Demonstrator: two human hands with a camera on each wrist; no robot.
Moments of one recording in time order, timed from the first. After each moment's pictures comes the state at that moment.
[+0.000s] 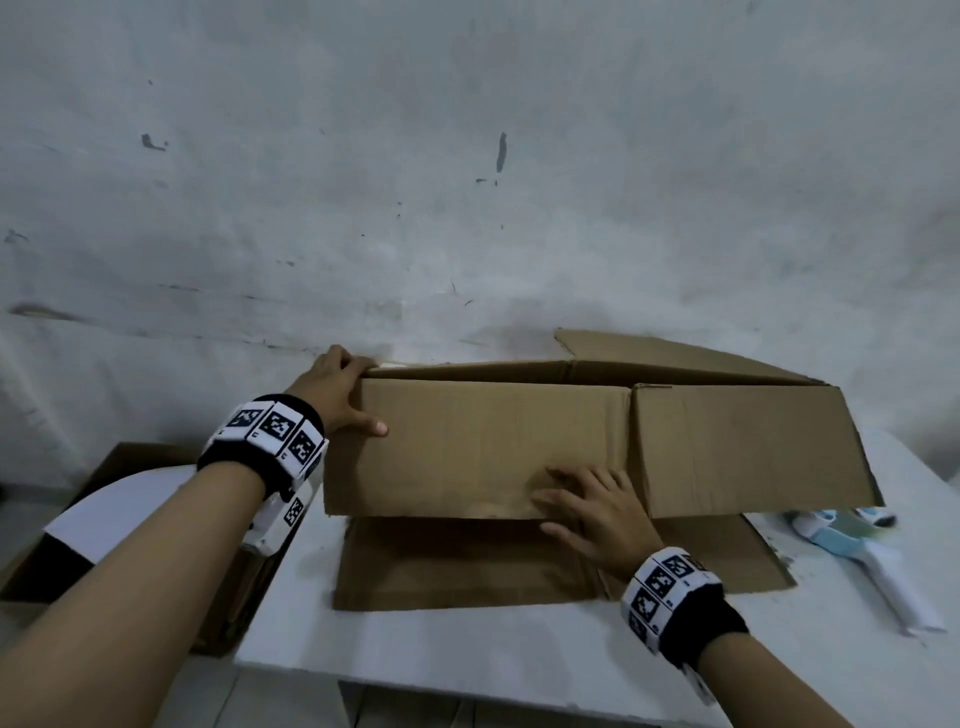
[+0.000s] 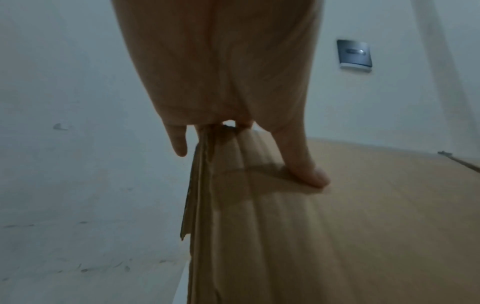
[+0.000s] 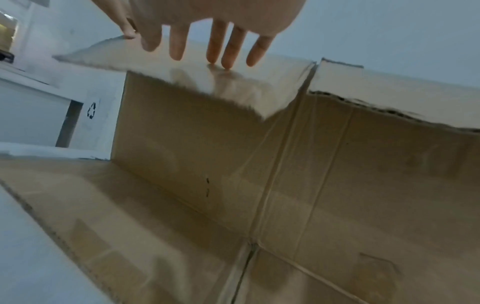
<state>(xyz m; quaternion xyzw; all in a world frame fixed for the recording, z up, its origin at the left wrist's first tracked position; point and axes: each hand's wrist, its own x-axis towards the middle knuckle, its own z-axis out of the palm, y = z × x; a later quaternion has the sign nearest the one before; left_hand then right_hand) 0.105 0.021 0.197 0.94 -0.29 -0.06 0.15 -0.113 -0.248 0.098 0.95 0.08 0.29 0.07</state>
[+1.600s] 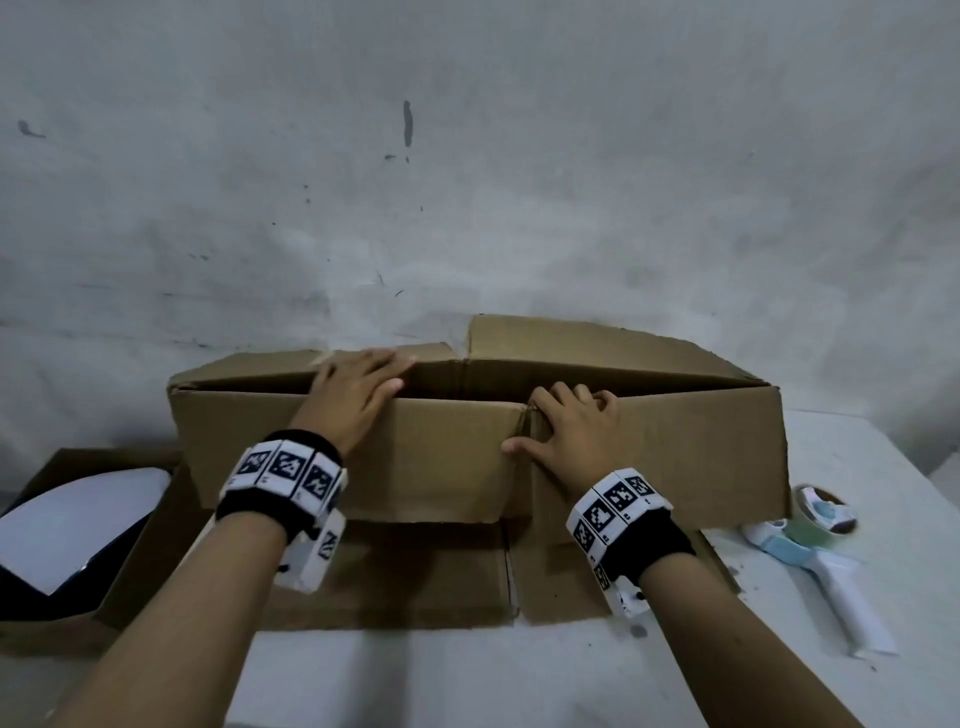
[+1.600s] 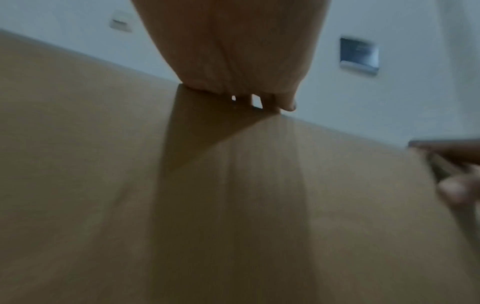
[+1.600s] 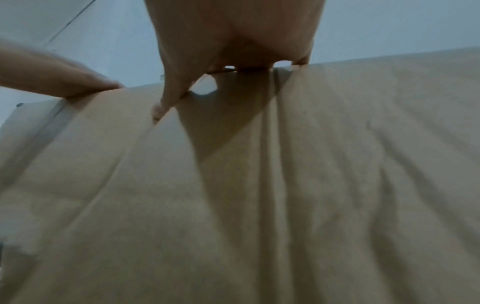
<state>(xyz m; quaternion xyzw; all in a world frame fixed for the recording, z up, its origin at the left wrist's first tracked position) 0.048 -0.134 0.187 0.91 -0.36 0.05 0.18 -0.086 -0.354 0.167 0.98 -0.14 0.15 -0.05</state>
